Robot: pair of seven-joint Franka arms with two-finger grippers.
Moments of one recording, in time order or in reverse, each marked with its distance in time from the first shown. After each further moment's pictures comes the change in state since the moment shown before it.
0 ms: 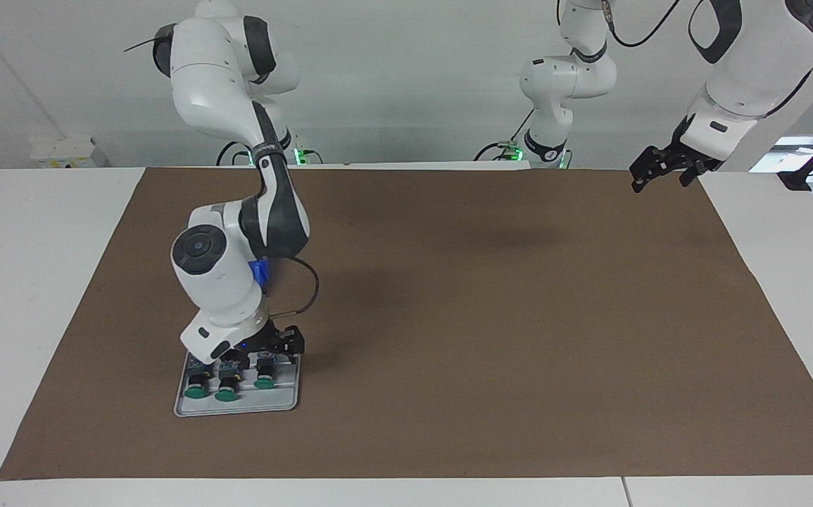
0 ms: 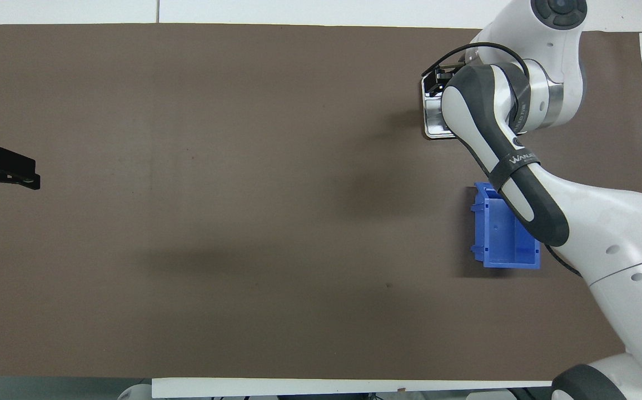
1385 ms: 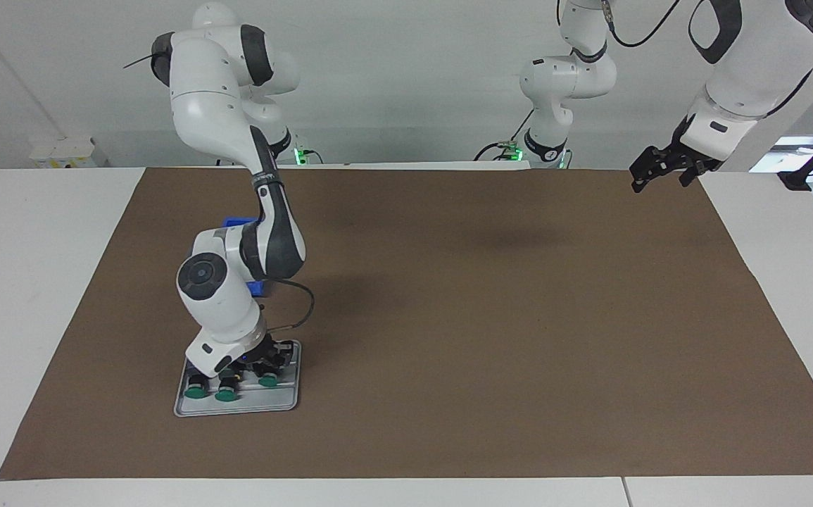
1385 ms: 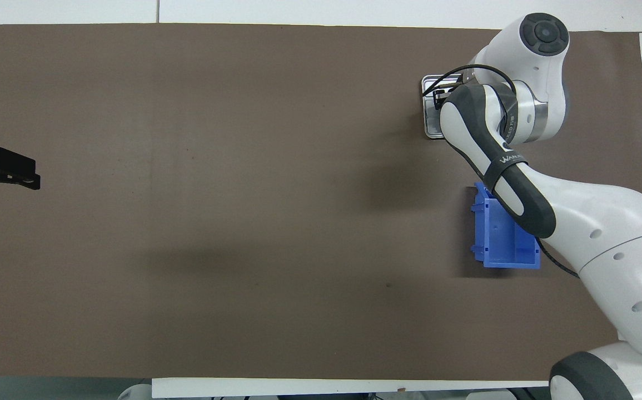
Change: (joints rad) left arm 0.000 0.000 0.000 -0.001 0.000 0.000 0.000; right arm -0.017 0.028 0.004 -0.081 -0.001 0.061 -0.041
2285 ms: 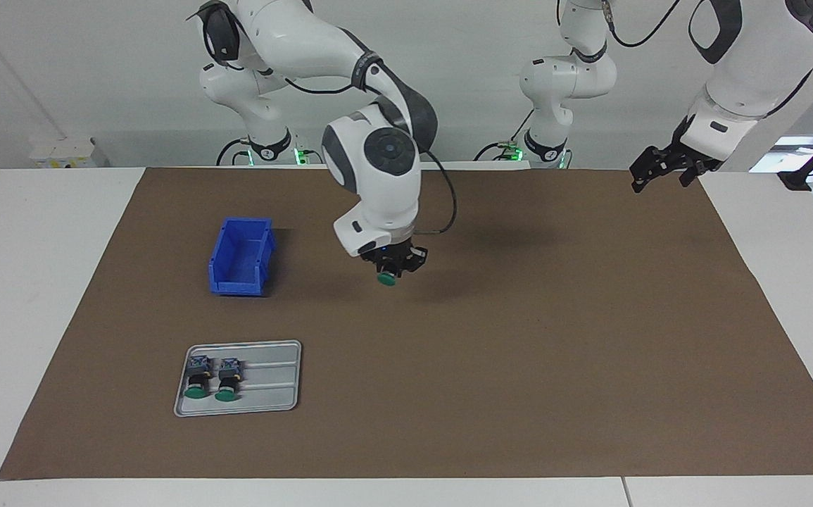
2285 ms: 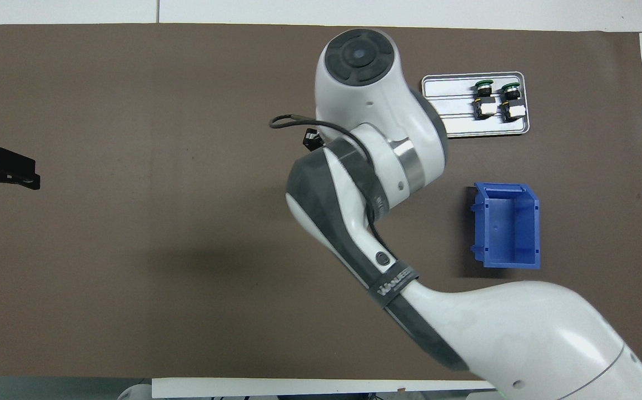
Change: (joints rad) left arm 0.000 0.000 0.001 0.000 0.000 0.000 0.000; right arm 0.444 -0.164 0.019 0.112 0.006 -0.399 0.960
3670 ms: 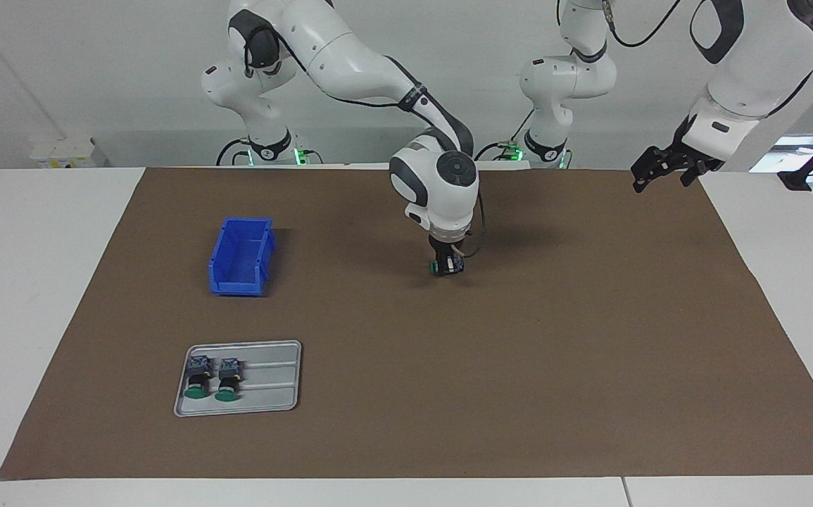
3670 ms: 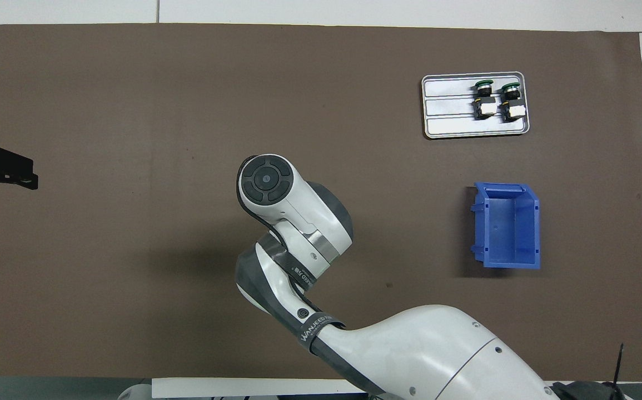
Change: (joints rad) left arm 0.007 0.000 0.001 0.000 0.000 0.000 0.000; right arm 0.120 0.057 0.043 -0.259 0.001 0.389 1.188
